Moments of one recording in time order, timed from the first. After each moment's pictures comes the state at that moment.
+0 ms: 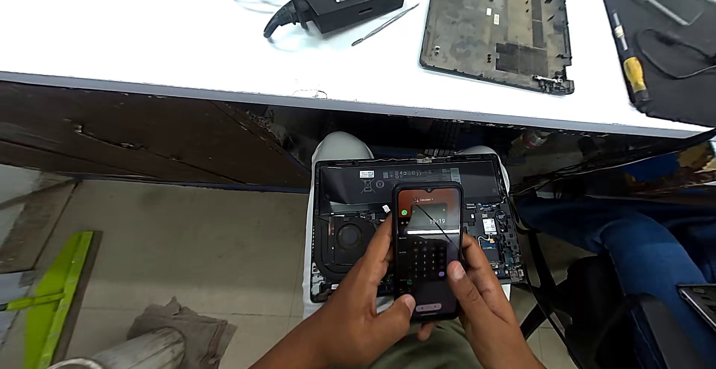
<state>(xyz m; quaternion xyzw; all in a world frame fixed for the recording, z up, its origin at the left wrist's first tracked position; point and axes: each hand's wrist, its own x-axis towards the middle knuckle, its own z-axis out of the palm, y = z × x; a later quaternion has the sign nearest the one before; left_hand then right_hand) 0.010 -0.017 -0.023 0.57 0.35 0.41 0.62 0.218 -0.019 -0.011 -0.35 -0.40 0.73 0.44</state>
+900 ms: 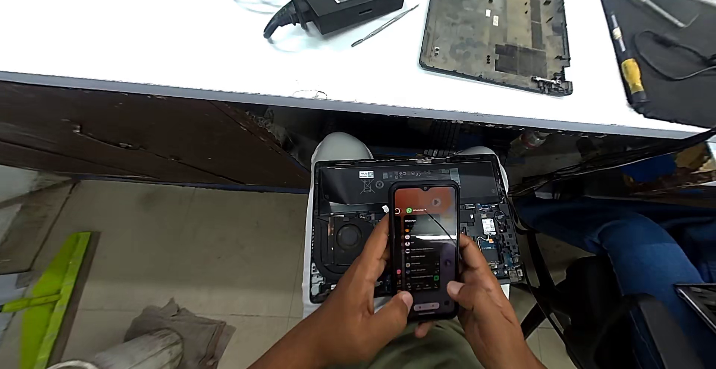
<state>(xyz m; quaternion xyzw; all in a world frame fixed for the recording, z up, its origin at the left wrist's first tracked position) 0.010 -0.016 -0.022 0.56 0.35 0.41 0.63 0.222 -0.019 -0.017 -0.31 -0.39 0.75 0.44</state>
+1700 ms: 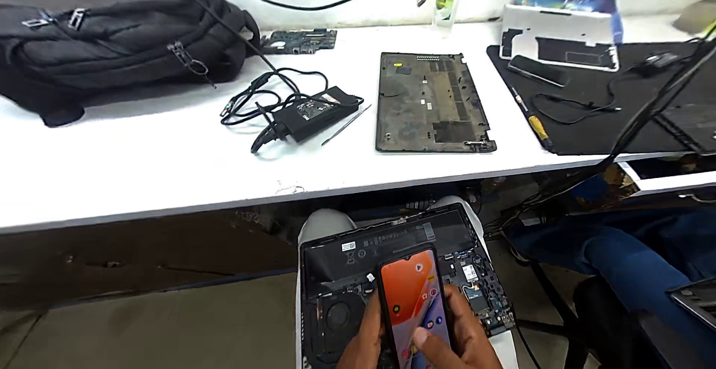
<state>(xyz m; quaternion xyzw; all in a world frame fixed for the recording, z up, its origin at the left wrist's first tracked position) 0.017 -0.011 -0.016 0.66 0.36 0.40 0.53 0.214 -0.014 -0.004 -0.40 -0.42 0.66 0.47</state>
